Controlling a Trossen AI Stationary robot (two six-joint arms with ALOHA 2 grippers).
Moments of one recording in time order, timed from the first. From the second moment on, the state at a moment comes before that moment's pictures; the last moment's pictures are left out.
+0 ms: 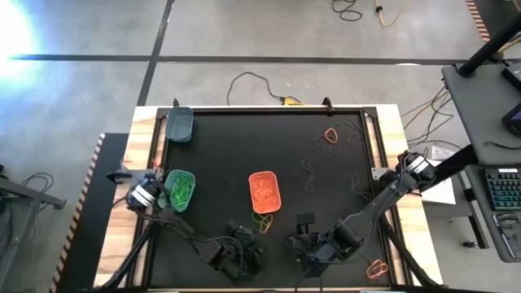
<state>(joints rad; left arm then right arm) -0.69 2.15 1.34 -0.31 -0.82 -1.23 0.68 1.81 1.43 -0.71 0.39 0.44</state>
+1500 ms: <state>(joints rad) -0.52 2.03 1.87 -1.01 -0.34 -0.96 0.86 1.48 1.30 -0.83 0.45 0.58</state>
